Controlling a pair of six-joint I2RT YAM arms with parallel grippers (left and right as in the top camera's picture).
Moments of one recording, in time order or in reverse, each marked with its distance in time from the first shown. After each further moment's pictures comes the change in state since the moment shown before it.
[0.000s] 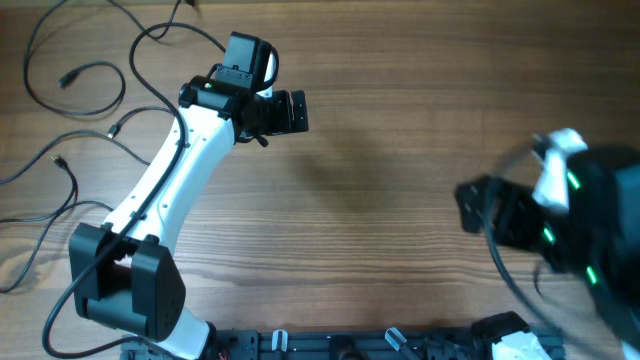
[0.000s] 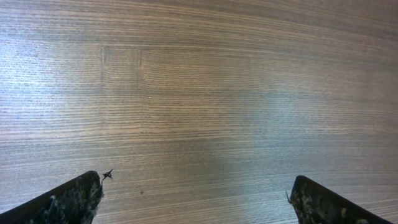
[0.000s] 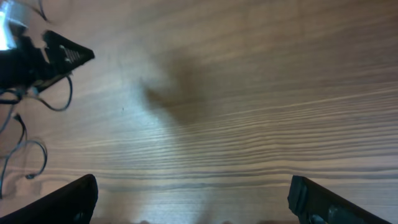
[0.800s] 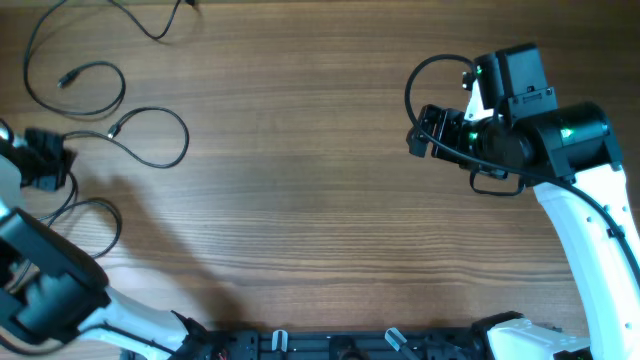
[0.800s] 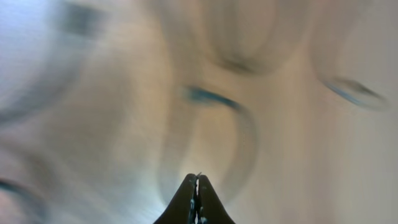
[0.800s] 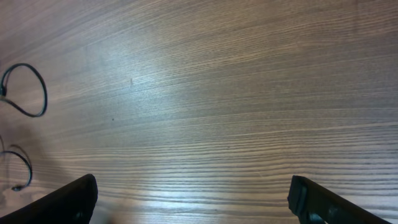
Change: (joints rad) left arm 1.037 0.119 -0.035 0.130 0.331 -0.179; right arm 0.000 0.408 0.004 0.198 -0.070 -0.004
